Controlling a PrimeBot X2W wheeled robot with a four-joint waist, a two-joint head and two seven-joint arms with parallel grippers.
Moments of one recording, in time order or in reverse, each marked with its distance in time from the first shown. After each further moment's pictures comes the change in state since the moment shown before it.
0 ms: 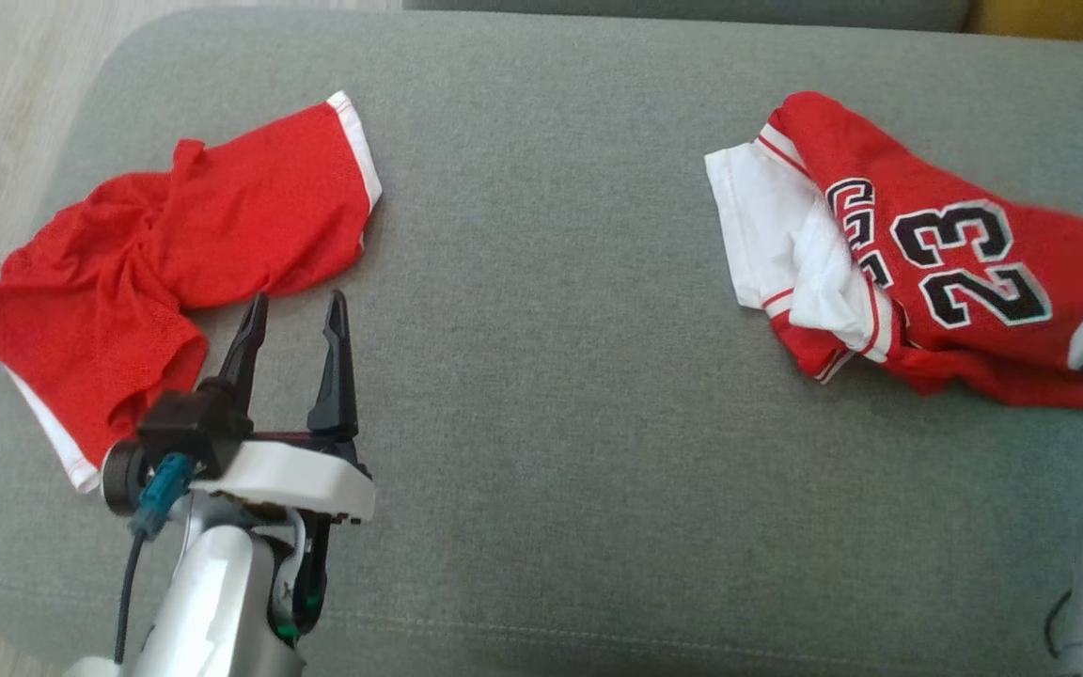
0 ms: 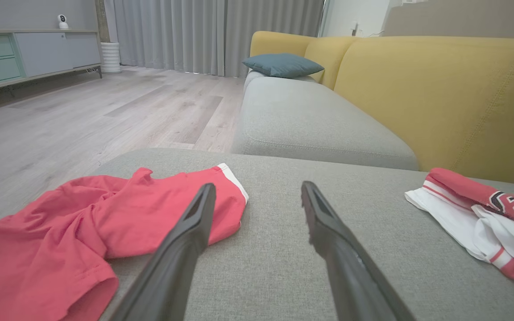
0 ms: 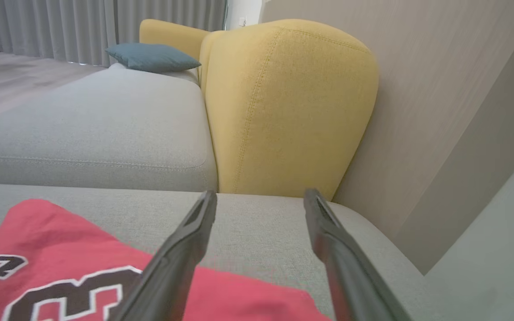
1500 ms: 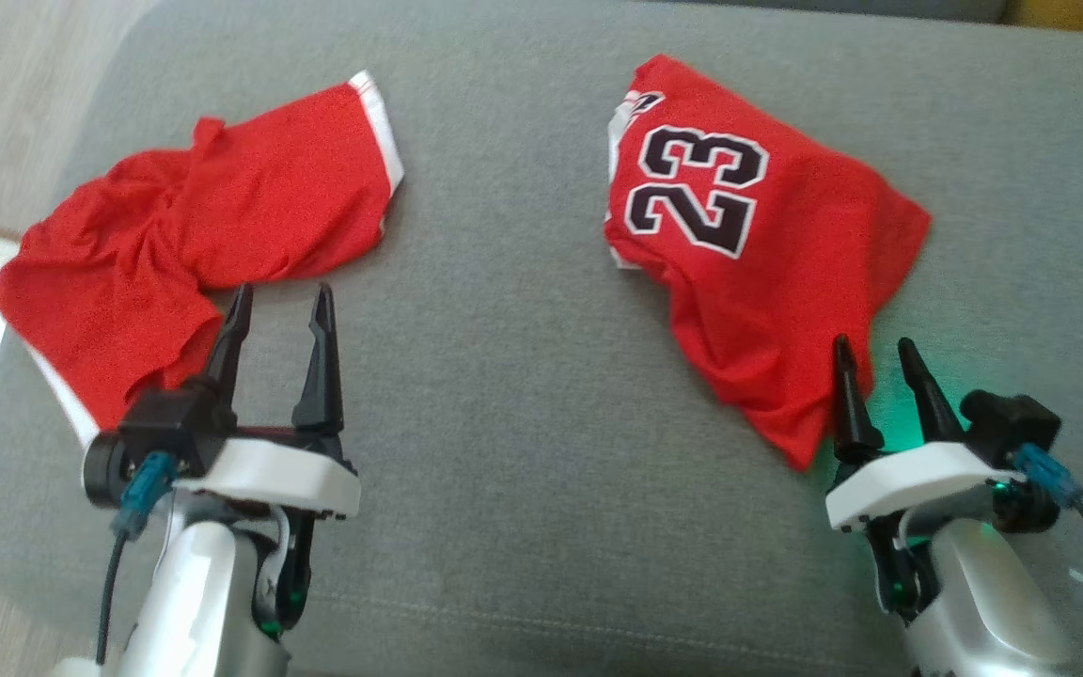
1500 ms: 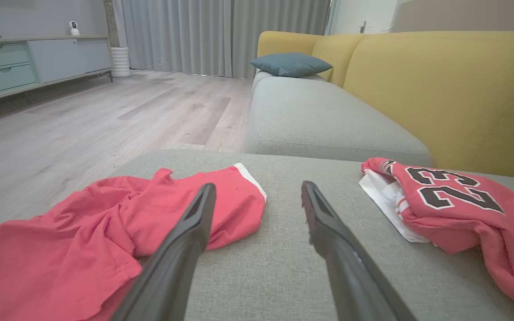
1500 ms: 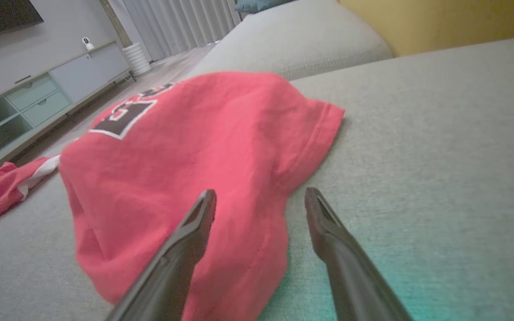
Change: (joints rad) left arm 0.003 0.008 0.031 -0.020 0.028 -0.025 0.000; right arm 0.263 0.000 0.632 0.155 0.711 0.000 -0.144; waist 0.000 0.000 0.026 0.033
